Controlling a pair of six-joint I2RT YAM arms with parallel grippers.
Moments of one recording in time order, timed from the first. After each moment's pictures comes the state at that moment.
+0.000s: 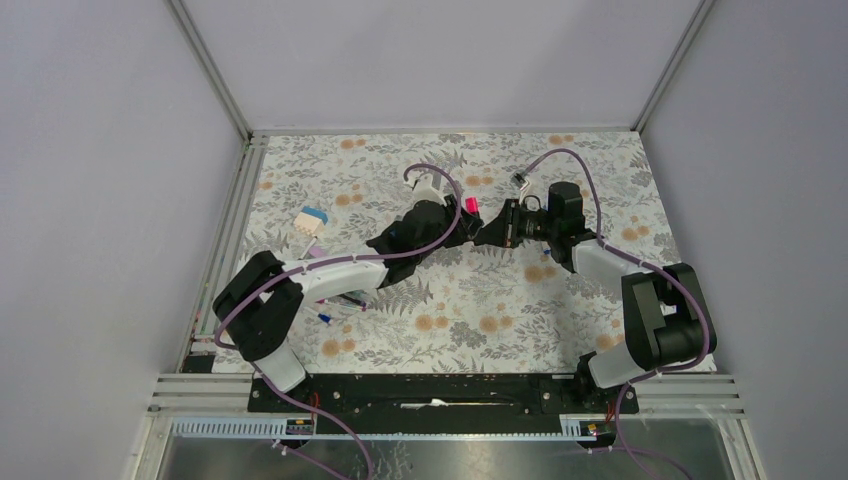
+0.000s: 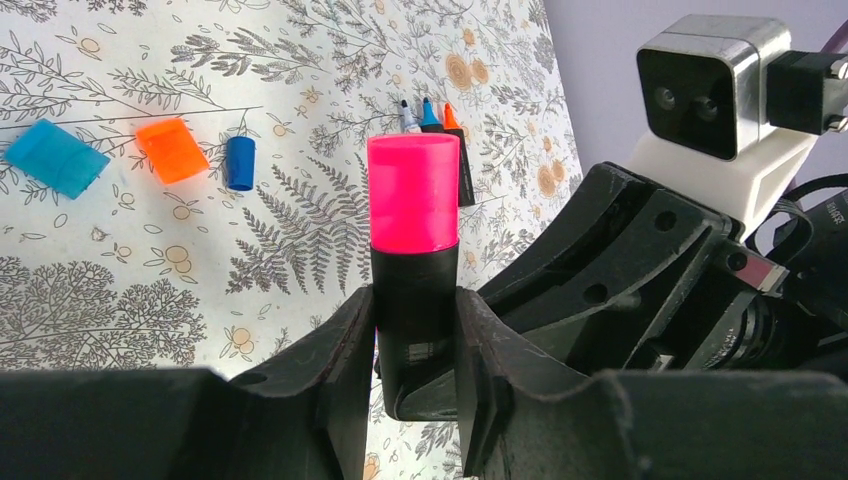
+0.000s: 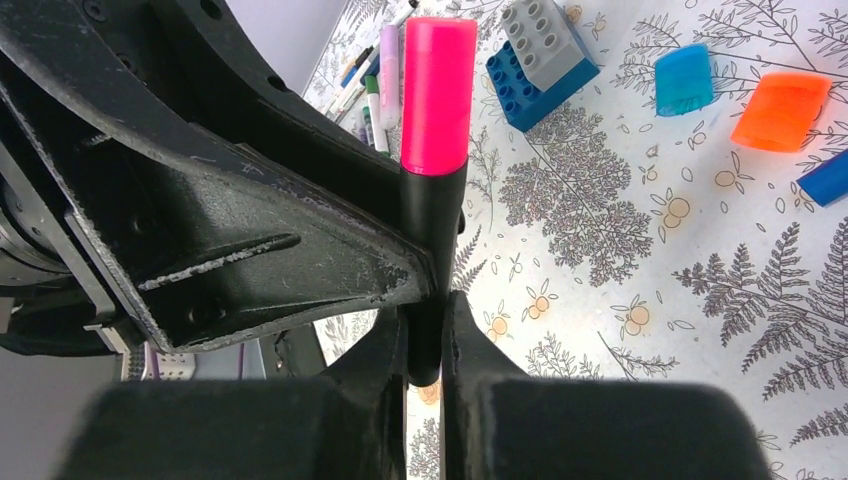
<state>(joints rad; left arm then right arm) -0.87 1.65 1.01 0.32 -0.18 -0.92 0.23 1.51 0.73 0.33 -0.94 0.49</state>
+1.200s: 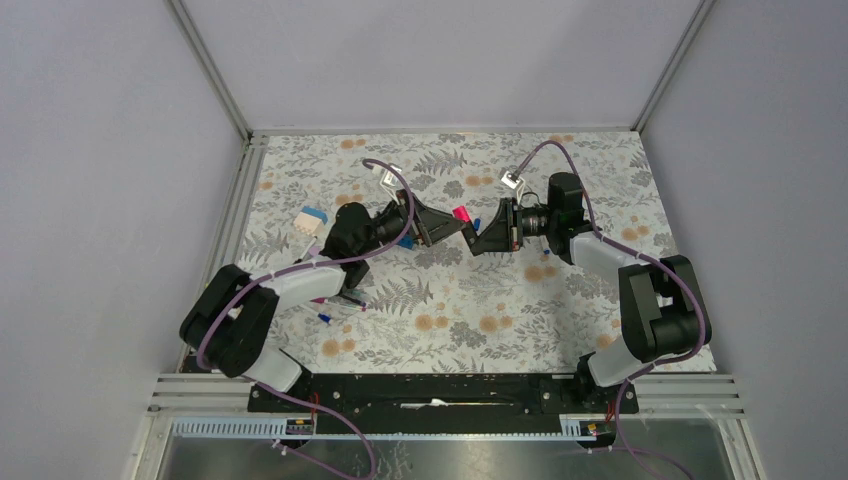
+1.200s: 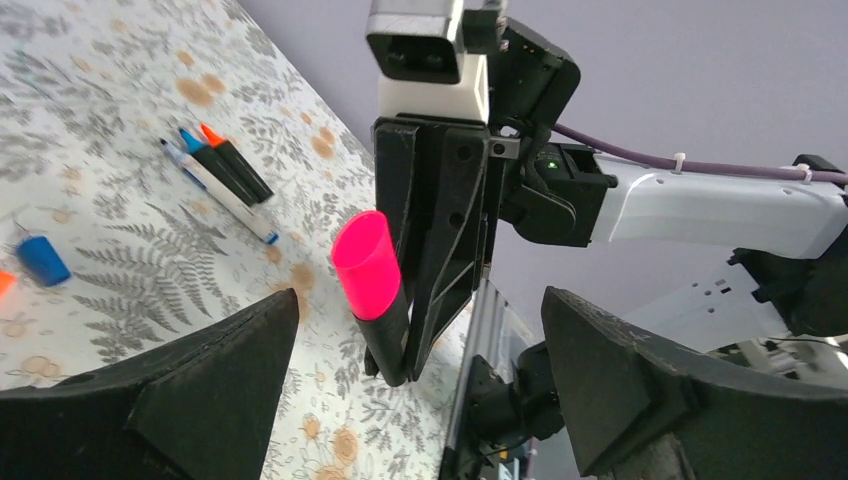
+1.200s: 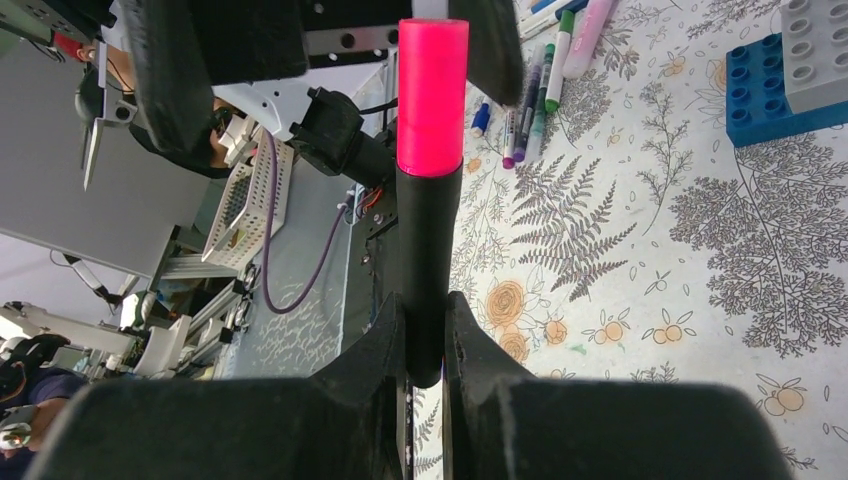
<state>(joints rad) -0.59 1.47 0.70 0.93 0.54 -0.88 0.23 1.56 0.80 0.39 -1.37 0.43</state>
